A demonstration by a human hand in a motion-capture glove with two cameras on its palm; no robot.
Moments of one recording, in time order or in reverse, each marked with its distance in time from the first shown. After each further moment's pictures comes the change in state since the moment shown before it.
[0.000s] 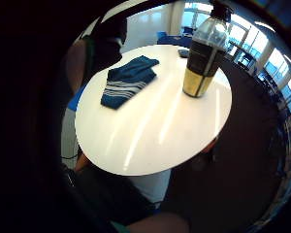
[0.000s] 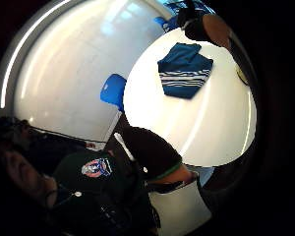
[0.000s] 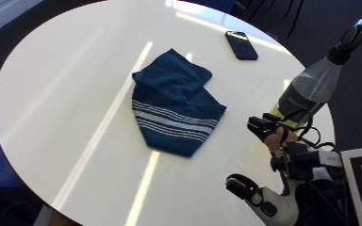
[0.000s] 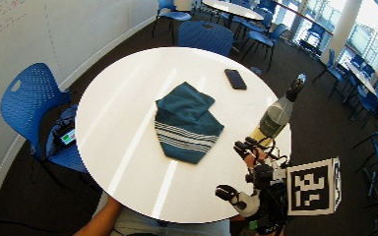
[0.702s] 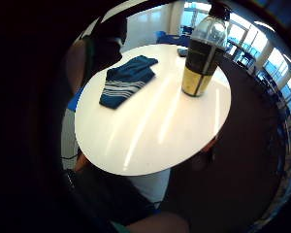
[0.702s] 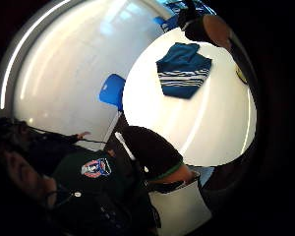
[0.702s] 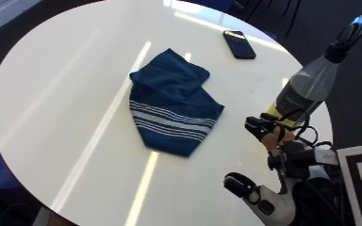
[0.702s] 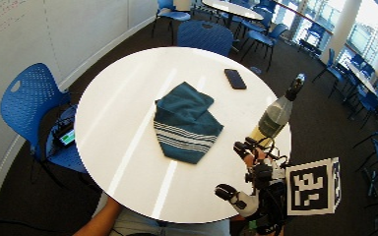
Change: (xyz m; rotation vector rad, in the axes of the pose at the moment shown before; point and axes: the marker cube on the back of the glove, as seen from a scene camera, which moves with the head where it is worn) arm 0.000 -0.001 0.001 -0.004 0.013 -0.002
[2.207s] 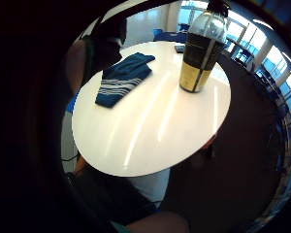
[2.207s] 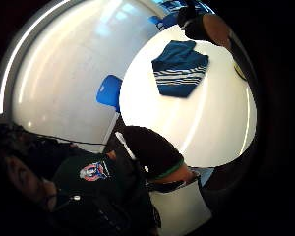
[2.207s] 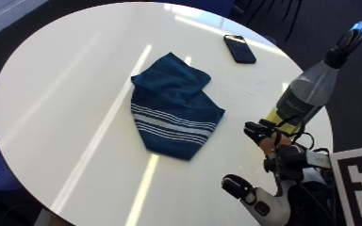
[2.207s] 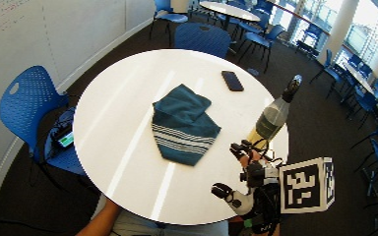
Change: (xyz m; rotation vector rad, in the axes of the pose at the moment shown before) arm 0.005 0.001 0.012 -0.027 0.026 0.034
